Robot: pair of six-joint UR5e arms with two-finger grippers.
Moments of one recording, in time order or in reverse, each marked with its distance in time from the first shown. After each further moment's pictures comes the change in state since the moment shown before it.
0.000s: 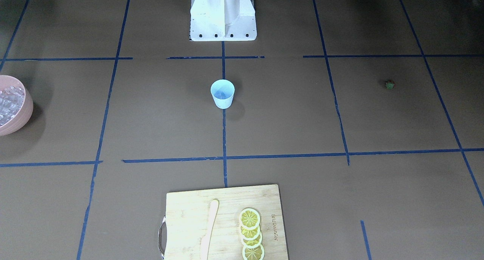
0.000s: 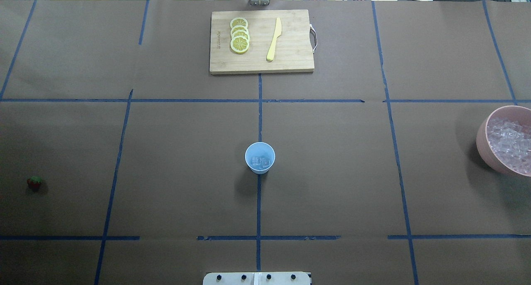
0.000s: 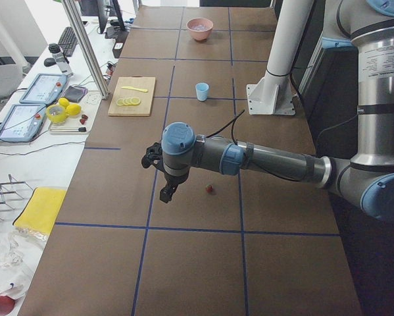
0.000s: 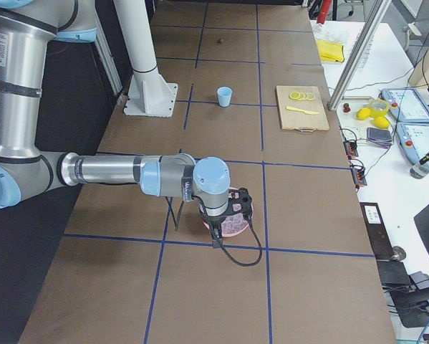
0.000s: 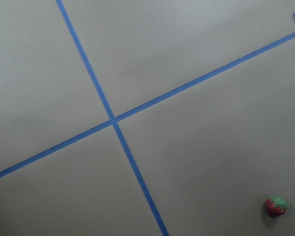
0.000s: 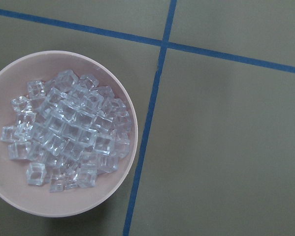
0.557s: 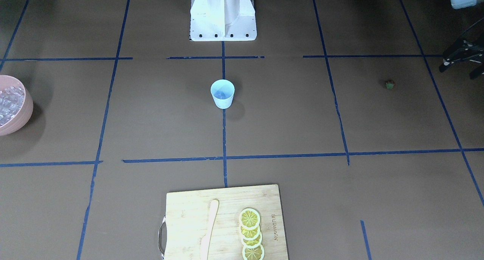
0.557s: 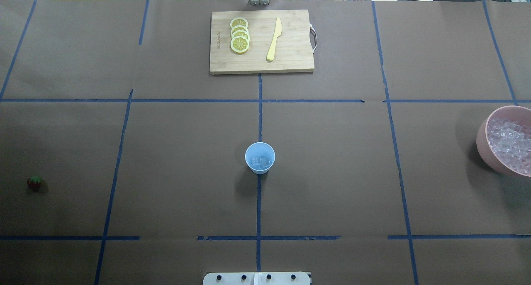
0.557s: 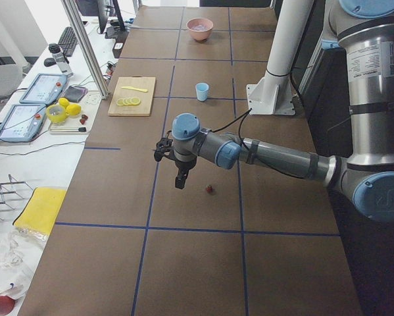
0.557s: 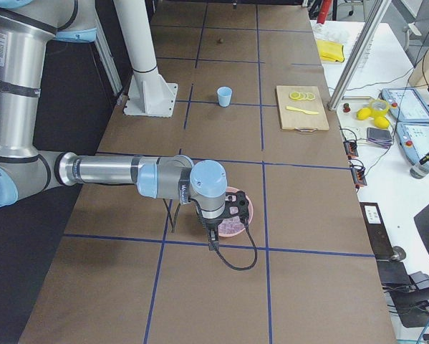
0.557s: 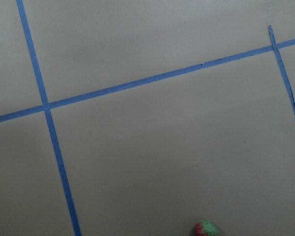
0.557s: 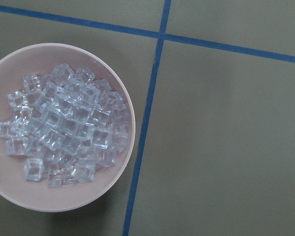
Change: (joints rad) left arm 0.272 0.080 -0.041 -0.260 0.105 -0.523; right arm 0.001 -0.013 0.001 0.001 0.003 0.005
